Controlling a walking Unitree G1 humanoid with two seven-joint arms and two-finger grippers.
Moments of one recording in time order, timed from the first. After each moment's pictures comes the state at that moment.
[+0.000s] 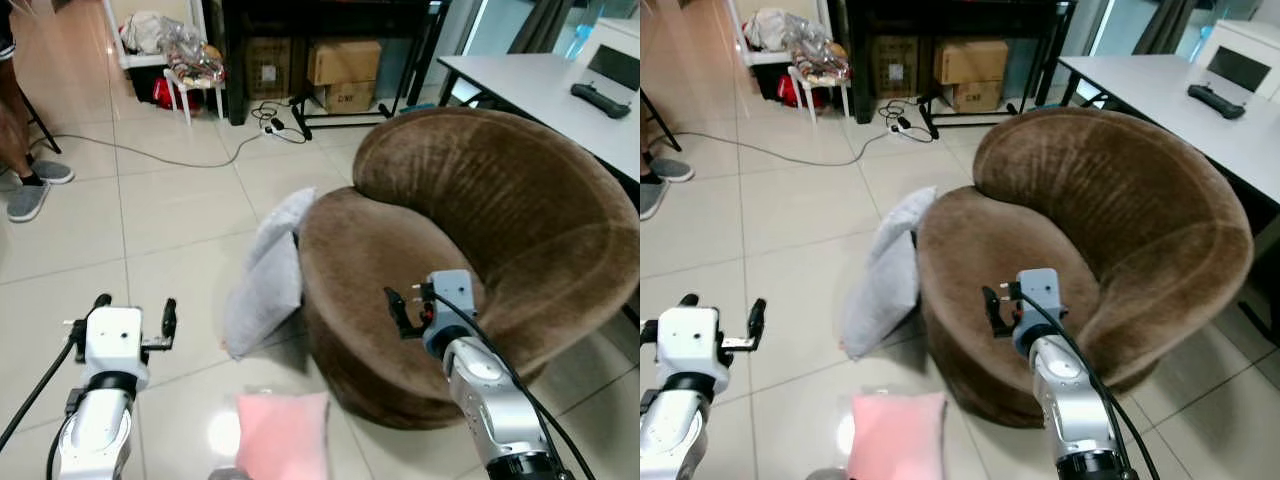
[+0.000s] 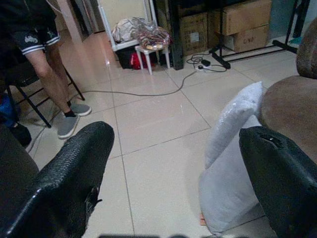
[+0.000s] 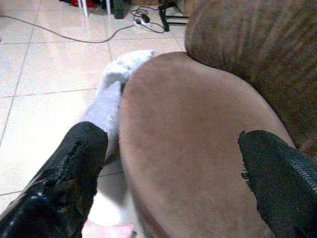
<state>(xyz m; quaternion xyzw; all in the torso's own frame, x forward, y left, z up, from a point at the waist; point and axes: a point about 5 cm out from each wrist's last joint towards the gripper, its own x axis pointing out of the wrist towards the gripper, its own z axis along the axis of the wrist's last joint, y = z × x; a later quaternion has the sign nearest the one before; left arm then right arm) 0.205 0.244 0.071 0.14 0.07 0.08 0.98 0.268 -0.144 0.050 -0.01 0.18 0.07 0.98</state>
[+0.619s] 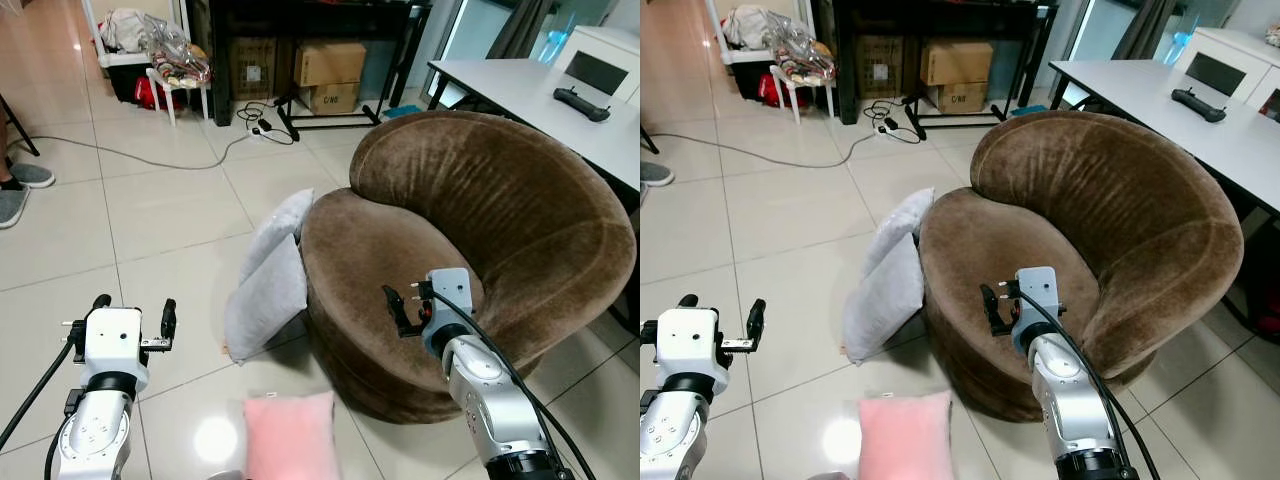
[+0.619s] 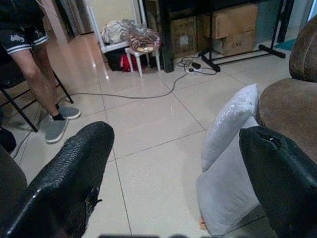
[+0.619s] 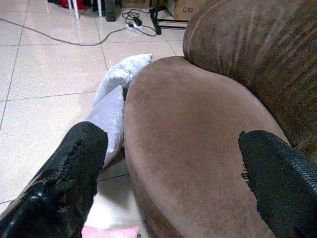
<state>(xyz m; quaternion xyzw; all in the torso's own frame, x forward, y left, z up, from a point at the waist) 0.205 0.244 0.071 0.14 0.07 0.08 0.99 0.269 -0.143 0.052 -0.01 0.18 0.08 0.98</state>
